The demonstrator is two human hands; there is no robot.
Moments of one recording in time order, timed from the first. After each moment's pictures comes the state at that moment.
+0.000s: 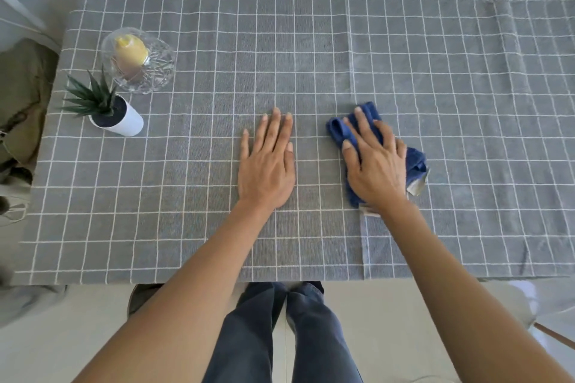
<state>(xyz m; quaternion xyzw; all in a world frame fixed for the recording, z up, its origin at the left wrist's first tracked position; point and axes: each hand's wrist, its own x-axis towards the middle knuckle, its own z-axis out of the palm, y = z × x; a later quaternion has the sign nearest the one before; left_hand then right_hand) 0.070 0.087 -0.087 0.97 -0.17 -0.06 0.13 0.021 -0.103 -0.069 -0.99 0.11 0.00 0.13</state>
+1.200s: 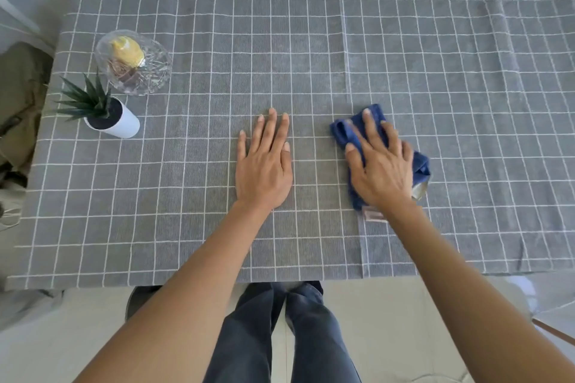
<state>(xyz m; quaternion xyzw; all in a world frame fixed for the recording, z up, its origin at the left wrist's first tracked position) 0.070 0.088 -0.088 0.97 -0.17 -0.05 0.14 0.013 -0.111 -0.071 -0.99 0.14 0.03 0.09</state>
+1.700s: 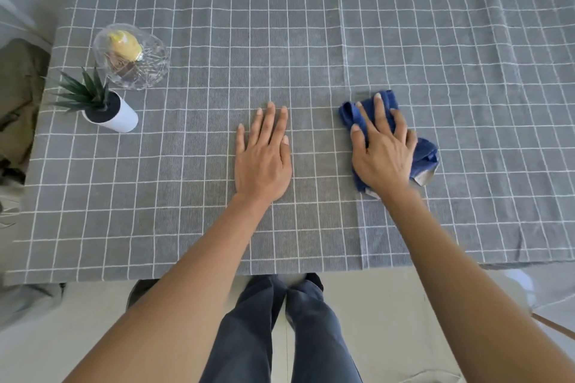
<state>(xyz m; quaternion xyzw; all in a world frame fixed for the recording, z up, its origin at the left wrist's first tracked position) 0.070 0.089 -0.090 0.97 -0.17 -0.04 0.14 0.027 -0.112 -0.070 -0.97 0.21 0.02 0.12</state>
